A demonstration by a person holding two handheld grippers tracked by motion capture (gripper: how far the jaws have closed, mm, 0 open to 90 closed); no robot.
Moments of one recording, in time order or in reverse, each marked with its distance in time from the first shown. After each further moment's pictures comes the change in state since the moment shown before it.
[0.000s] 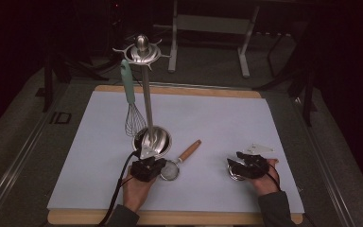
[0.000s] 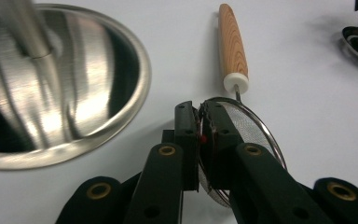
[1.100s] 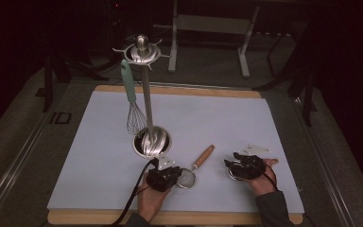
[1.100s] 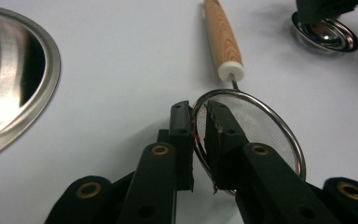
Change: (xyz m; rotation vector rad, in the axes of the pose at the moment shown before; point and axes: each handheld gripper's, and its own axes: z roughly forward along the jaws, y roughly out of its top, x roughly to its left) left arm -0.046 -0.008 0.016 0.003 -0.038 0.078; right arm 0.008 0.002 0.006 0.012 0.013 -0.026
